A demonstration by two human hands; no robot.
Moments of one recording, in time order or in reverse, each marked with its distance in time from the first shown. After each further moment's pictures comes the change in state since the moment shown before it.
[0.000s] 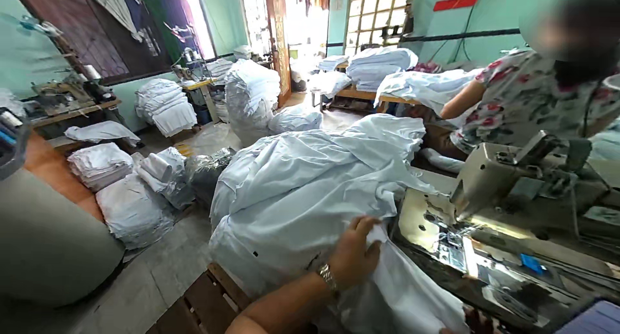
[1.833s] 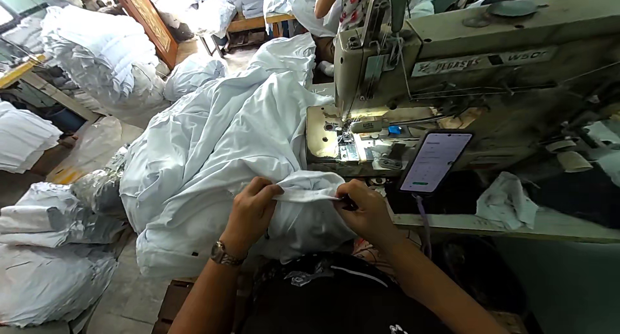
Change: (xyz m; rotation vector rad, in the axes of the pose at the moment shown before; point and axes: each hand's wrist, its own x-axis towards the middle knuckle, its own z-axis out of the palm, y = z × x) left_hand -0.024 0.006 -0.076 0.323 -0.235 0.319; right_hand 0.024 0.012 0.036 -0.784 0.252 -0.615
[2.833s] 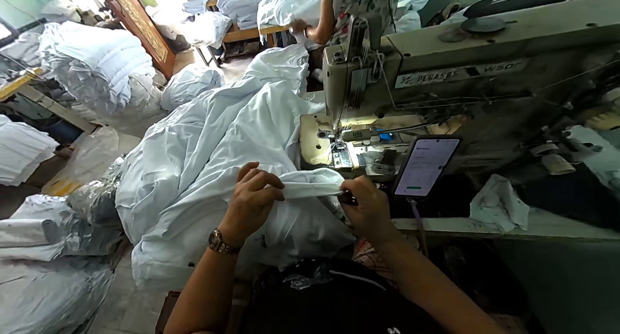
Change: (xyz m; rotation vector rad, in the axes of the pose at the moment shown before) left_hand 0.037 -0.013 -0.003 -0.125 0.056 0.277; right_hand 0.005 0.012 -0.002 -0.241 0.121 -0.010
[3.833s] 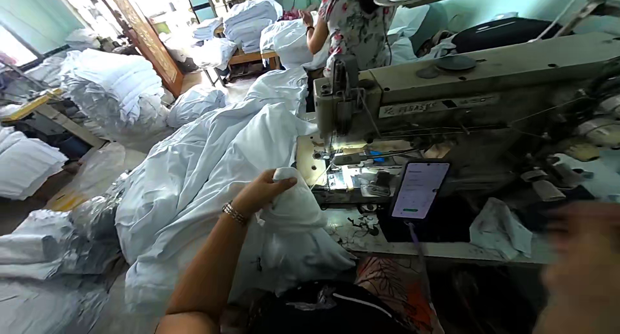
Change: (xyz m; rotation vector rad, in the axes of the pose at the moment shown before) left_hand 0.074 -0.026 0.016 -0.835 -0.290 -0.836; right_hand -0.030 0.080 -0.211 0.168 0.329 0.554
